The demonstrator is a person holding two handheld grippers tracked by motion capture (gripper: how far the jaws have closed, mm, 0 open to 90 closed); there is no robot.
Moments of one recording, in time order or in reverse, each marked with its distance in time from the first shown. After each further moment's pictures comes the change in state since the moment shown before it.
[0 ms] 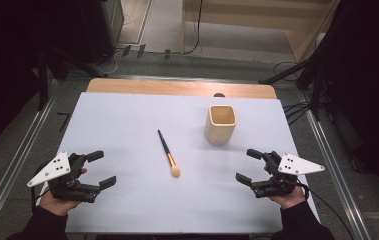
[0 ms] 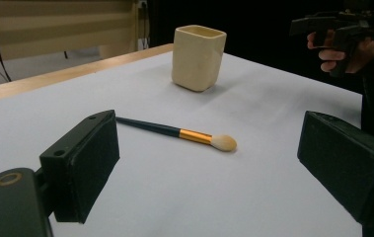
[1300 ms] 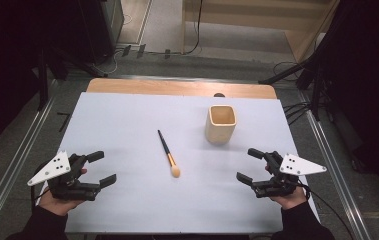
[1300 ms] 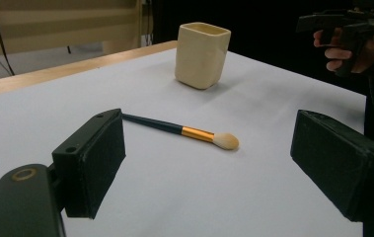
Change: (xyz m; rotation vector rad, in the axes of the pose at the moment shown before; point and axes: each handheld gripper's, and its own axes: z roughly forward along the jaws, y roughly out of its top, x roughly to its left) left arm 0.001 0.001 -0.001 0.005 0.016 -0.014; right arm 0.001 0.002 -0.002 -0.014 -0.013 0.000
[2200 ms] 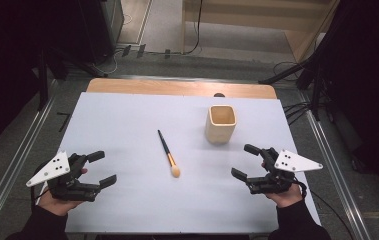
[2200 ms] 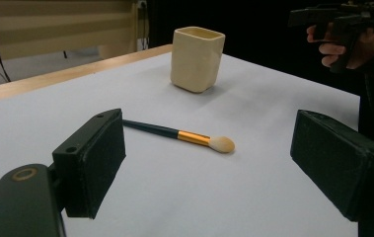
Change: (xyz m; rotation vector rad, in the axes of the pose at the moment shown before) left arm -0.001 0.002 -0.001 -0.012 -0.015 0.011; right arm 0.010 0.017 0.013 -0.012 -0.026 0.008
